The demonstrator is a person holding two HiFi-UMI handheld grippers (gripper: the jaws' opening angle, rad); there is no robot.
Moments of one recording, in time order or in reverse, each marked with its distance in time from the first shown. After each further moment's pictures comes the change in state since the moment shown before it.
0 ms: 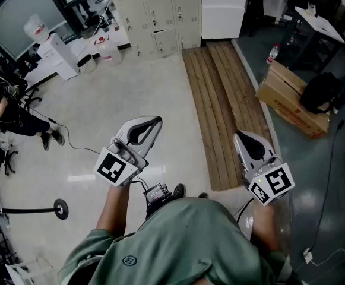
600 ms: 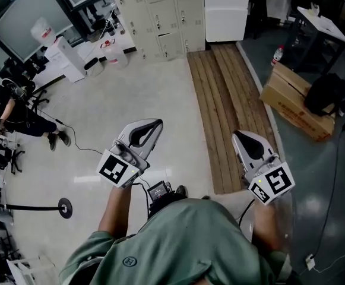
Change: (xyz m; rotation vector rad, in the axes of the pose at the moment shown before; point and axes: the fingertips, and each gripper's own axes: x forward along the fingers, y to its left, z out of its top) left arm 0.021 -0.030 0.000 0.021 0.034 0.021; right arm -0.022 -0.018 -0.003 0.004 -0.059 0.060
